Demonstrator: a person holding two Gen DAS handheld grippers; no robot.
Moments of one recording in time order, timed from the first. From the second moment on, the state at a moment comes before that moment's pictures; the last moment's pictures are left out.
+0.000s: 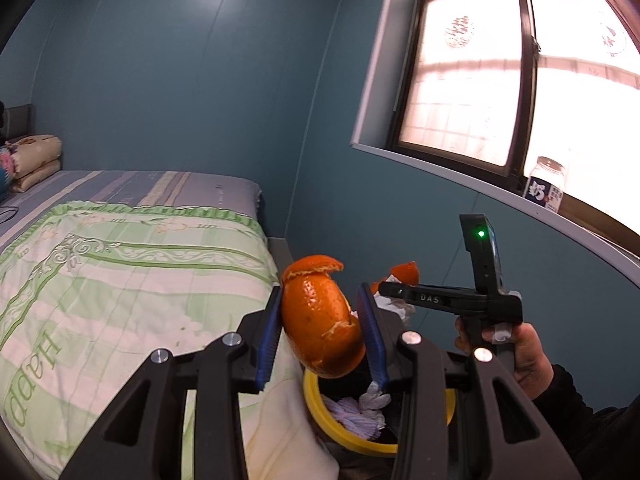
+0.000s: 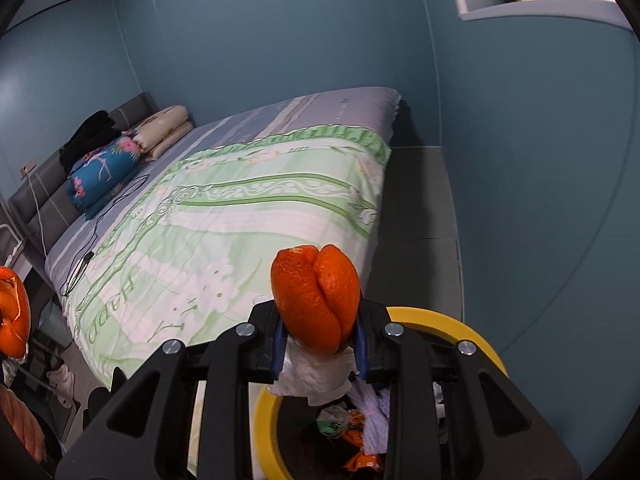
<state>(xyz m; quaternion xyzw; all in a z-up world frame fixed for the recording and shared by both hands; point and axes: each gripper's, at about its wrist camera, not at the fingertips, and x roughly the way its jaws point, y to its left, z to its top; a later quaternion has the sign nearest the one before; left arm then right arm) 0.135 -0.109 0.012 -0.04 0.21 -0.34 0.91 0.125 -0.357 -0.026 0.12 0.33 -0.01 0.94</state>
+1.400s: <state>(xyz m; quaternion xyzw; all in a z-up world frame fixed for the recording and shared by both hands) 0.189 -0.229 -0.104 -0.04 0.36 -0.47 0.81 0.112 -0.421 -0.086 0.21 0.37 -0.06 0.90</state>
